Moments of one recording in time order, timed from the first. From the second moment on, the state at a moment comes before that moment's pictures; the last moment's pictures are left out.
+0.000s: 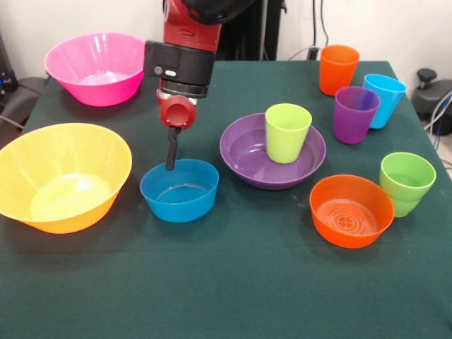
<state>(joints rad) 0.30 0.26 -0.99 1.24 -0.97 -0.62 1.90</state>
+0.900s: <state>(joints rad) 0.29 0.26 -0.99 1.25 -0.73 -0.73 1.90</state>
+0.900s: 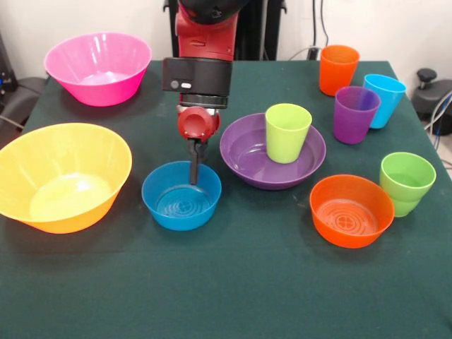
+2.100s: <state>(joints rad) 0.30 0.28 -1.00 1.25 -0.71 -0.74 1.90</state>
